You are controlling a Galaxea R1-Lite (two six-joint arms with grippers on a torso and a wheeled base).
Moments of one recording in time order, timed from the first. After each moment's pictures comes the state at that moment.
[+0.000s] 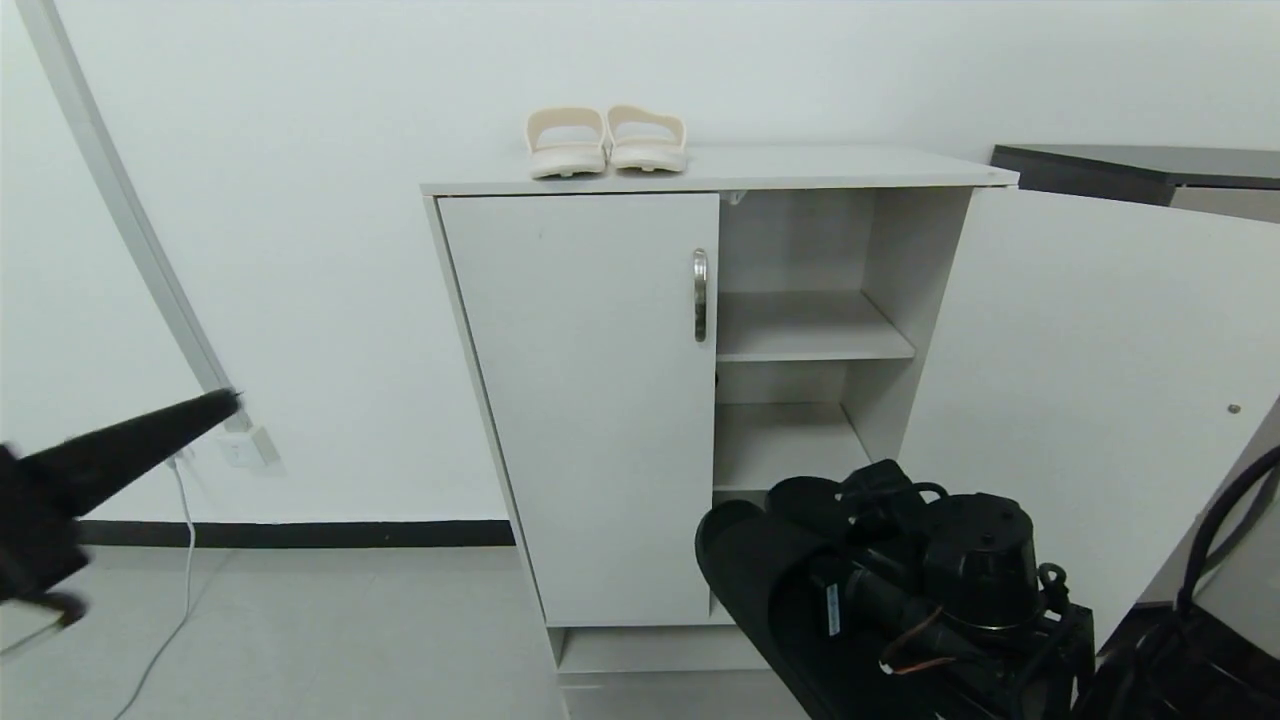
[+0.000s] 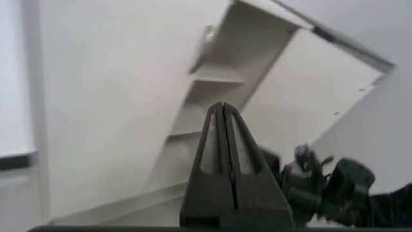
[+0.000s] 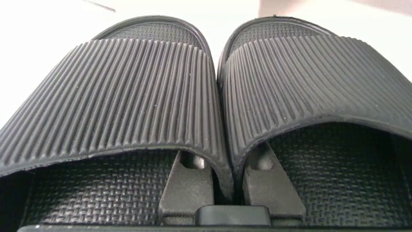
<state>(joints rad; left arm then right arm) -0.27 0.85 -0.56 -0.28 -0.09 -0.34 0.72 1.97 -0.49 -1.16 -0.21 0.15</state>
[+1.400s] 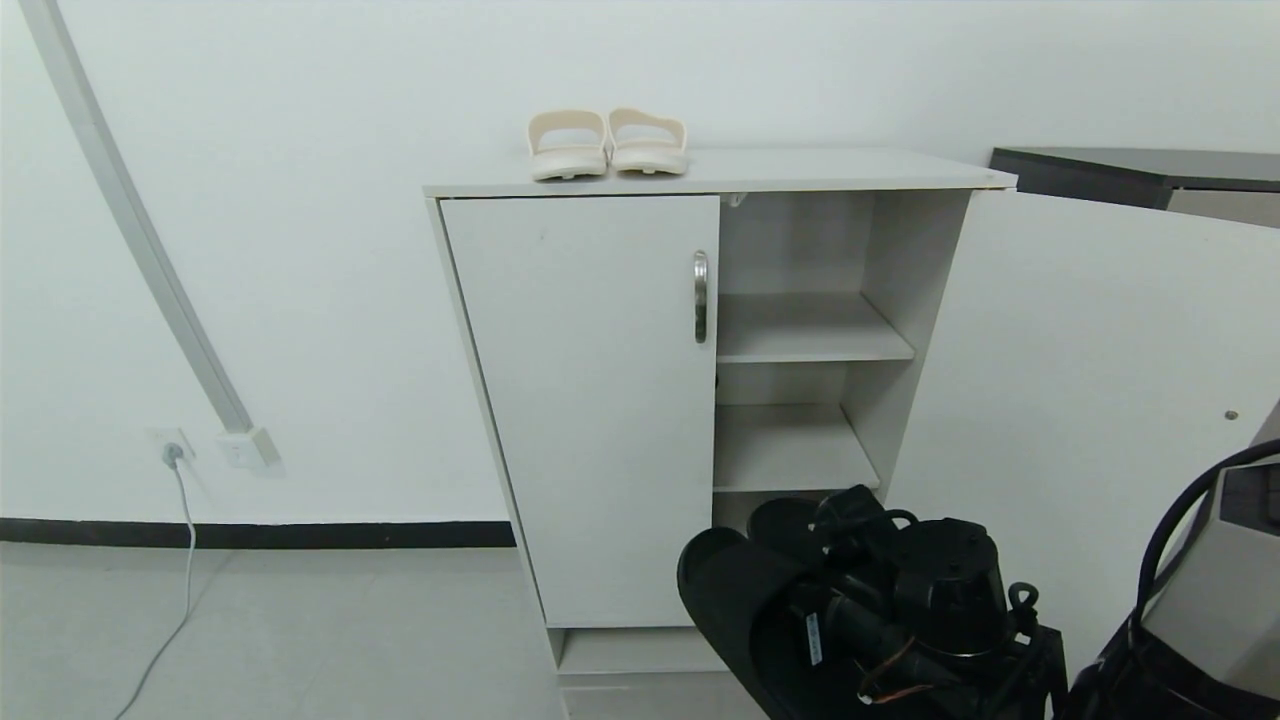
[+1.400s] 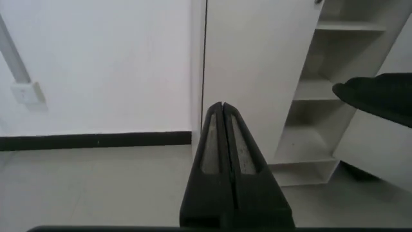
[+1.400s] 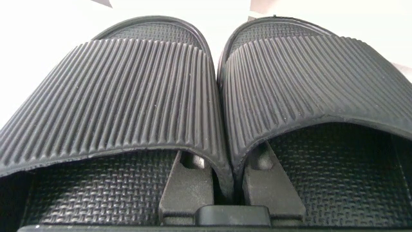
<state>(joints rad) 0.00 0.00 0.00 0.01 0.05 -0.04 0.77 2.02 -0.48 -1.18 -0.21 0.14</state>
